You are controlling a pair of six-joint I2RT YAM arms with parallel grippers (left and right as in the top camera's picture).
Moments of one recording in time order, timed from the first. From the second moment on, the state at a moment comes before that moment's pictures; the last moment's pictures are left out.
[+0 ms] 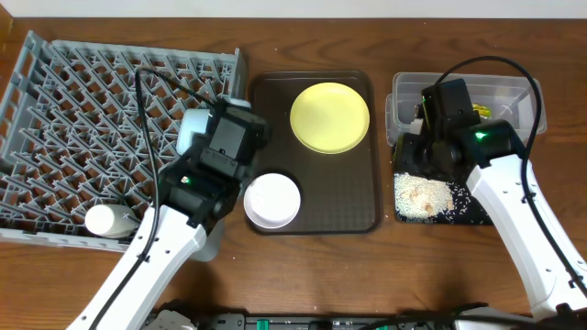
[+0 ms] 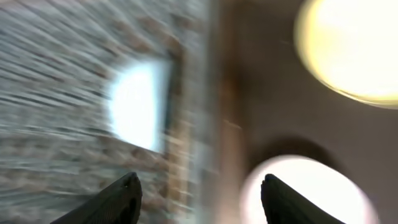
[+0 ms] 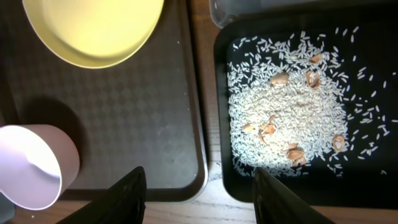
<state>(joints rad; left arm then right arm) -0.49 1.26 1.13 -0.89 -0.33 -0.25 0.25 1.45 1.25 -1.03 -0.07 0.44</state>
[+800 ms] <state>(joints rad) -0.68 1.69 1.05 -0.71 0.21 -0.40 0.26 1.45 1.25 -1.02 -0.07 0.44</state>
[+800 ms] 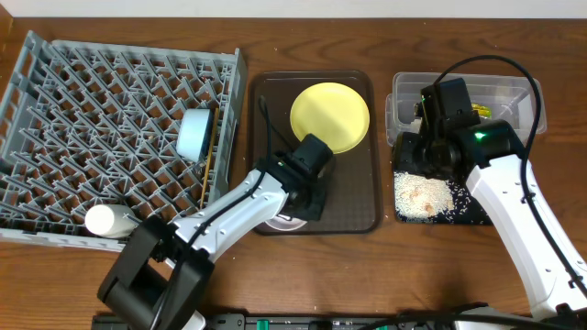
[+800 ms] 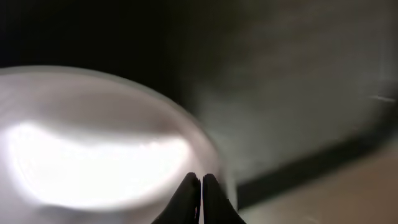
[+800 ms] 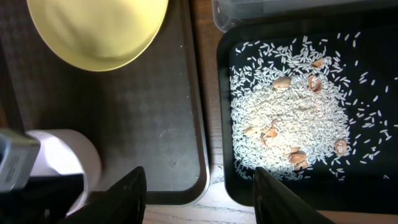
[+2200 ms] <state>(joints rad) -0.52 1.32 1.15 -0.88 -0.55 -0.21 0.26 1.45 1.25 -1.02 -0.07 0.44</state>
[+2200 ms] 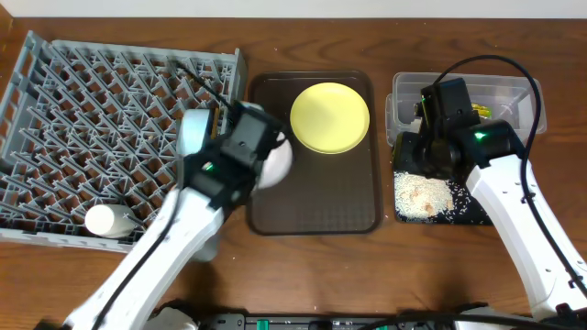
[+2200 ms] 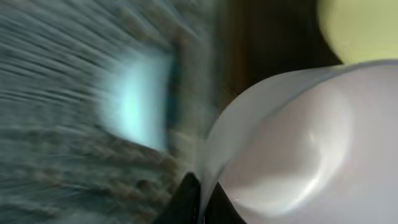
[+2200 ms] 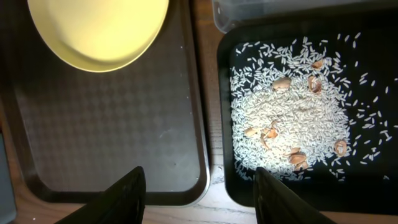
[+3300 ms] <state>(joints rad) 0.00 1.67 1.14 -0.28 -1.14 0.49 0.26 1.45 1.25 -1.00 -0.07 0.44</state>
